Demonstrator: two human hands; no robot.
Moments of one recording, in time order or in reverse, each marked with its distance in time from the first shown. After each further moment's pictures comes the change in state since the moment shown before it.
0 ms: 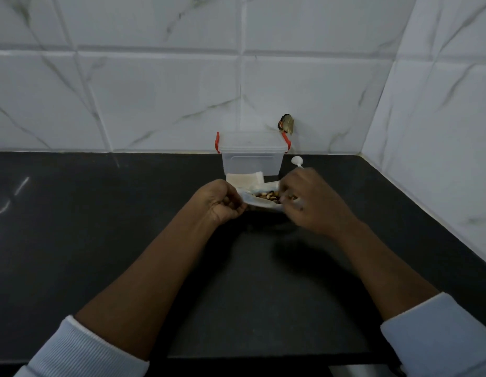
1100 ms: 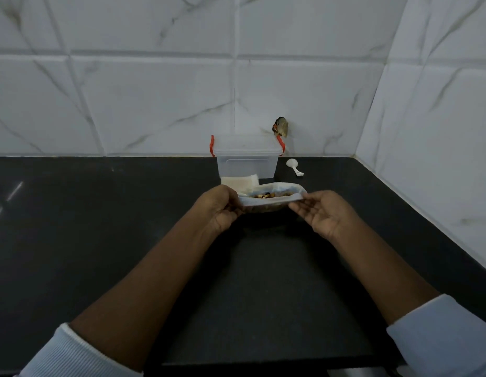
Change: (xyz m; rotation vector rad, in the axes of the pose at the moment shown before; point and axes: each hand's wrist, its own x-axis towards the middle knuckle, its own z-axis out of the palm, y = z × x) left_hand -0.012 -0.011 0.011 -0.018 -0.020 0.079; right_hand 0.001 0.011 0.000 1.599 0.374 1.372
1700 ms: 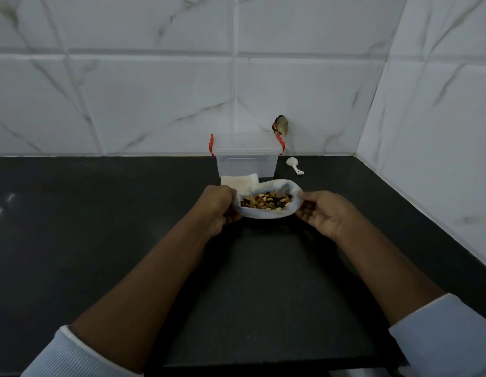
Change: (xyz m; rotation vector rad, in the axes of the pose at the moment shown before) left_hand 0.011 -0.003 -0.006 0.399 0.028 0.113; right_hand 0.006 -0.001 -0.001 -0.247 -0.030 -0.016
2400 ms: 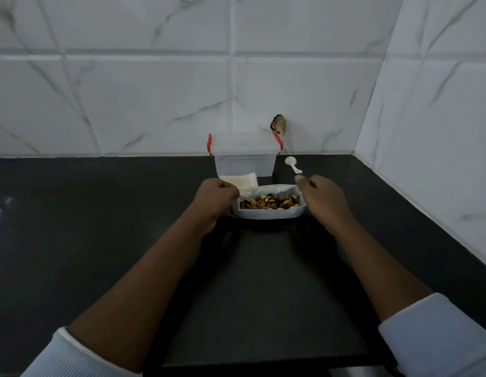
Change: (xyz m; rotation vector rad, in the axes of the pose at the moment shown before) left_hand 0.004 0.000 -0.008 0.340 0.034 0.278; right_hand -0.003 -0.004 0.001 -0.989 0.219 -0.530
